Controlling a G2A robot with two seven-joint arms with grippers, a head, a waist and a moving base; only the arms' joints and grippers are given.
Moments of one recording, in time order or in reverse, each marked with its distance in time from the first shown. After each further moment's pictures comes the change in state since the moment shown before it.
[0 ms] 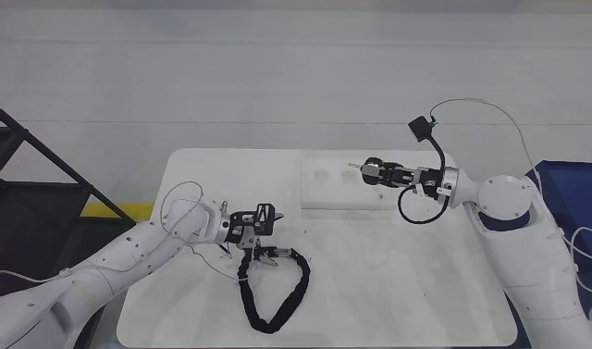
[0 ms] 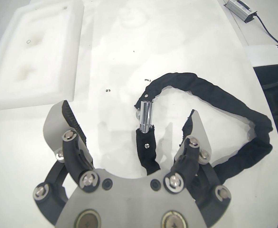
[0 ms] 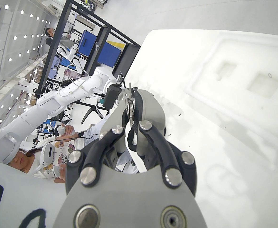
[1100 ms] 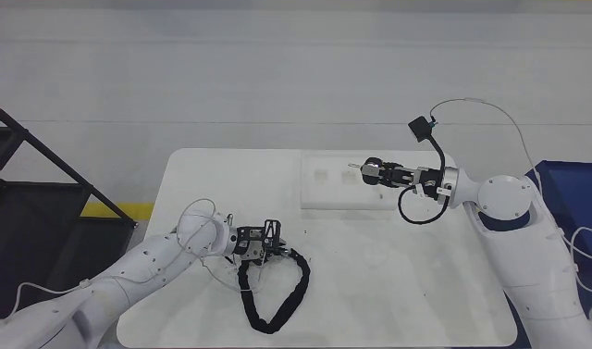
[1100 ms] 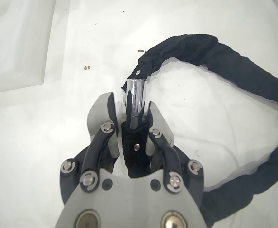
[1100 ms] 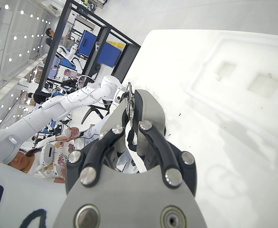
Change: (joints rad) left arm 0.089 -0.087 -0.062 0.101 0.143 0.052 -0.048; right arm 0.000 0.000 0.000 0.000 0.000 0.000 0.000
